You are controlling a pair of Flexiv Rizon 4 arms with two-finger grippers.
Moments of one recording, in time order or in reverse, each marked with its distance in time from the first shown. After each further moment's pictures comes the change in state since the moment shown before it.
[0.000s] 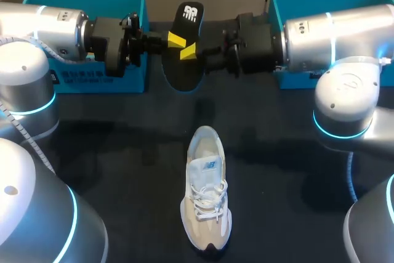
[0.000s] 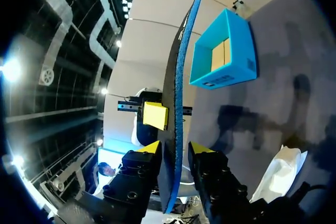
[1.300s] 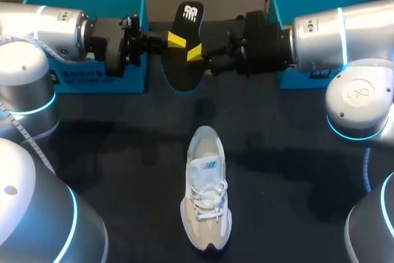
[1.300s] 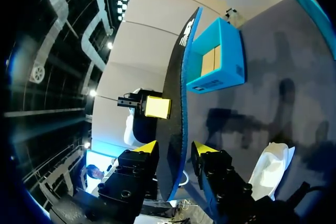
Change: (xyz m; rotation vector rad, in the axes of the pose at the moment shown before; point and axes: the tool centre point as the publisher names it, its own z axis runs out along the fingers) left arm 0.000 0.000 0.000 0.000 0.000 0.000; right arm 0.002 -0.008 -0.017 -0.047 -0.110 -0.027
